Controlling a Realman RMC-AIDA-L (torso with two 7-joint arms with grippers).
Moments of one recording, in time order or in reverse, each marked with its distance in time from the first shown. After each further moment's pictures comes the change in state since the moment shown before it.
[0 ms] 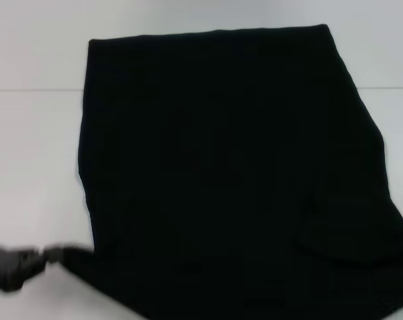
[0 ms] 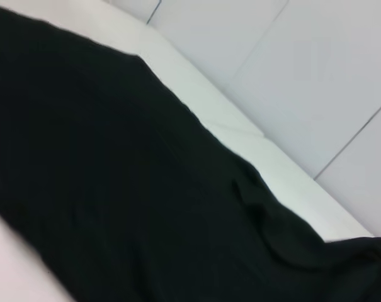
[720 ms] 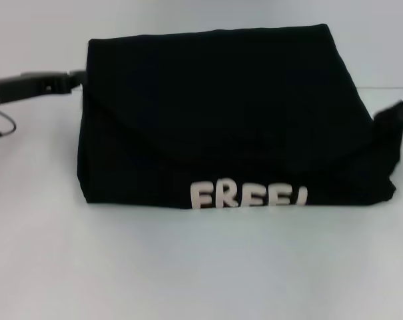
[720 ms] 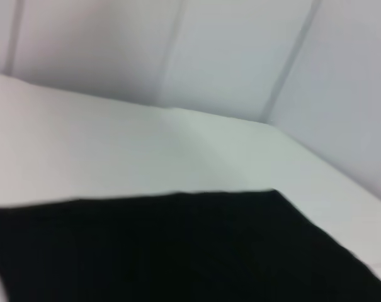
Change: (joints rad) left arm -0.483 0.166 0.032 -0.342 -0.016 -0.742 -0.133; right arm 0.414 -0.083 -0.083 0.258 0.003 0.530 0.141
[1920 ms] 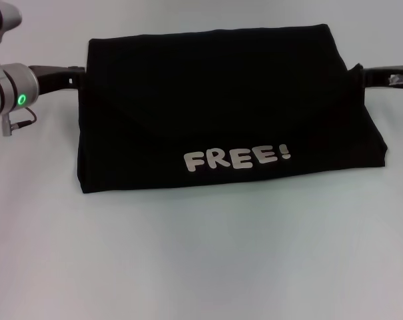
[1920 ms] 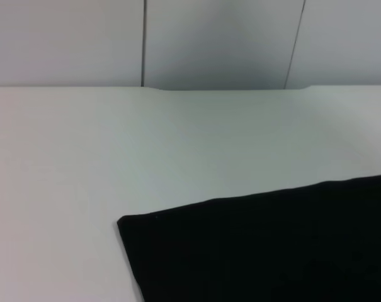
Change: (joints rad) left arm -0.095 -0.054 0.189 -0.162 -0.059 -0.610 0.061; right arm 0.227 0.040 -0.226 0.252 0.014 0.649 0.005
